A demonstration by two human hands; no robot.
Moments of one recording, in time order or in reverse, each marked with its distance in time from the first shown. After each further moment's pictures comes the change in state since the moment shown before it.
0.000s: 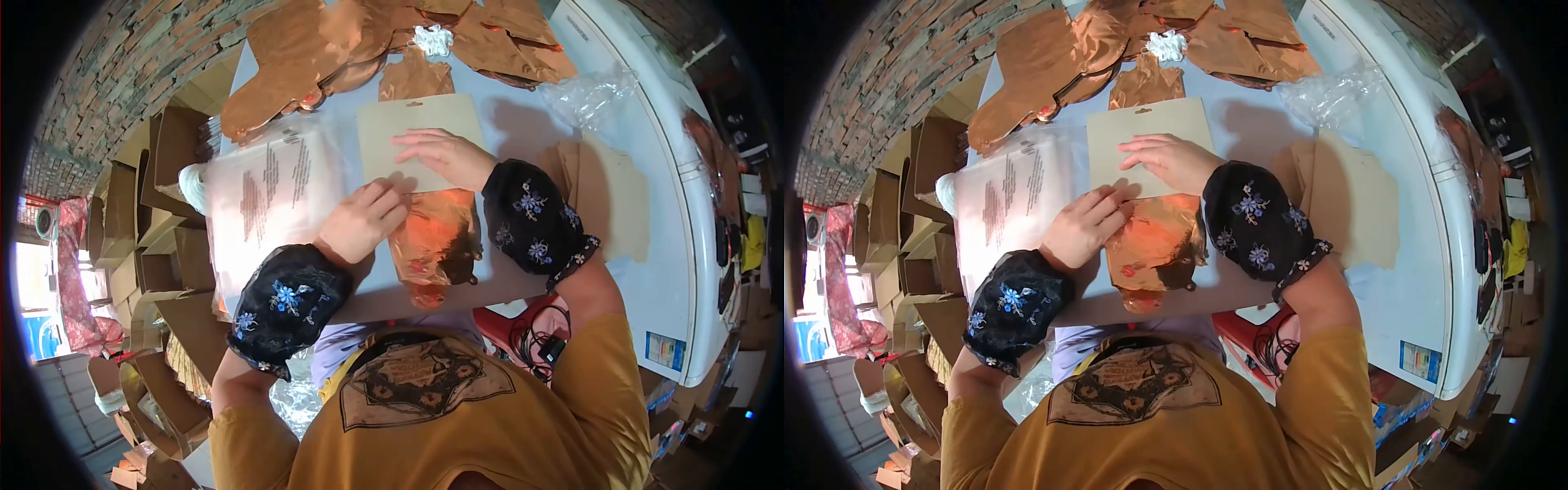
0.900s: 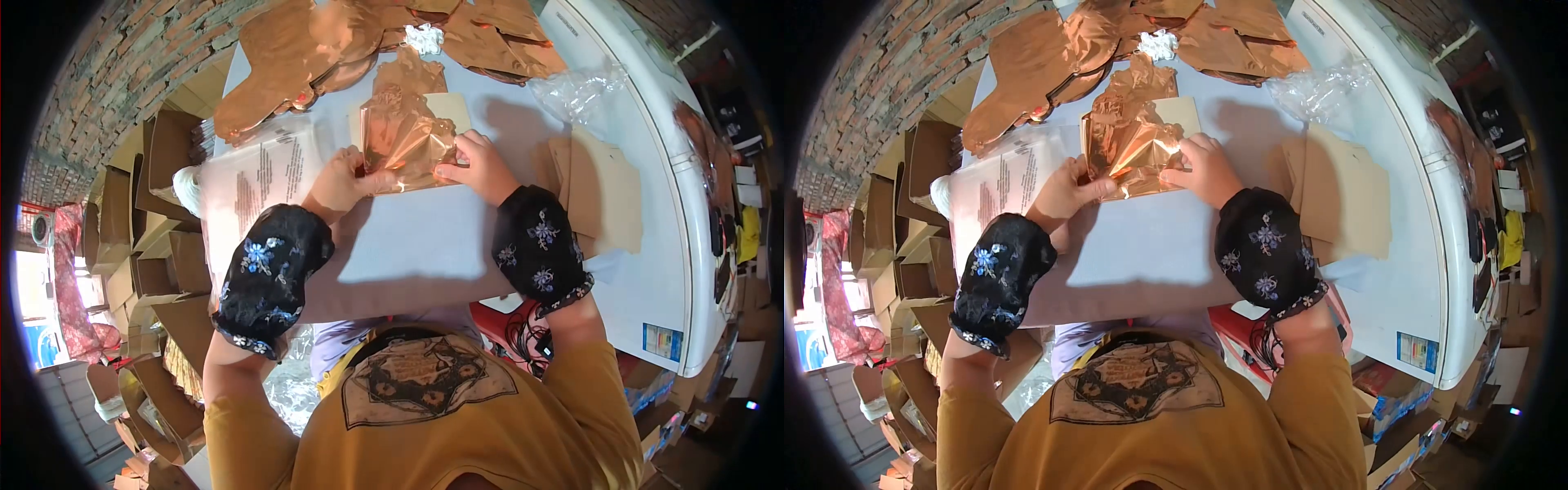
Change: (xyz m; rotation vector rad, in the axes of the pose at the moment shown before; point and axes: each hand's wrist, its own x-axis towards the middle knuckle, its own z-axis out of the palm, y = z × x) left_hand 0.008 -0.047 0.039 -0.834 -0.031 -0.690; right_hand -0.055 -0.008 0.001 -0.019 0.367 0.379
